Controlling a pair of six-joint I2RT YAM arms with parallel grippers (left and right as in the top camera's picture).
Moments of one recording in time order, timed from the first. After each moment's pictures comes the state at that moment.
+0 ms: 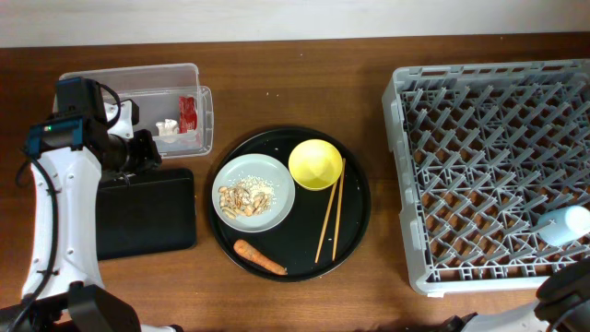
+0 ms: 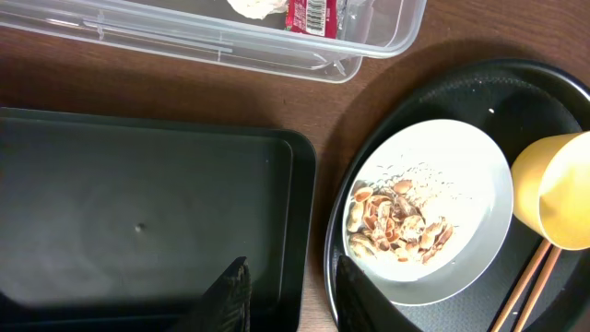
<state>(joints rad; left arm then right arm) 0.22 1.60 1.47 -1.14 0.21 -0.04 -0.91 1.78 1.60 -1.02 -0.04 0.32</state>
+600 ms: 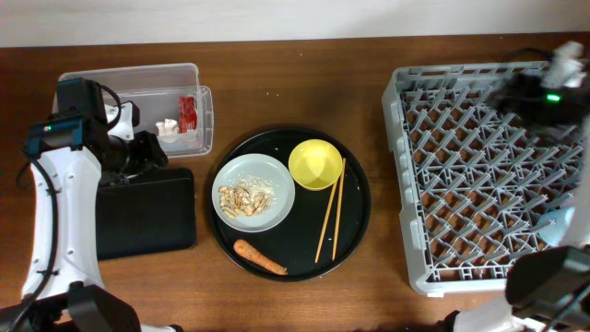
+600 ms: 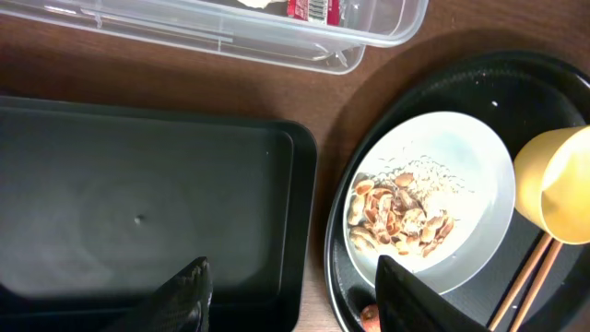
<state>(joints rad) 0.22 1.60 1.47 -1.16 0.21 -0.04 -0.34 1.77 1.88 -1.27 -0.38 0.08</state>
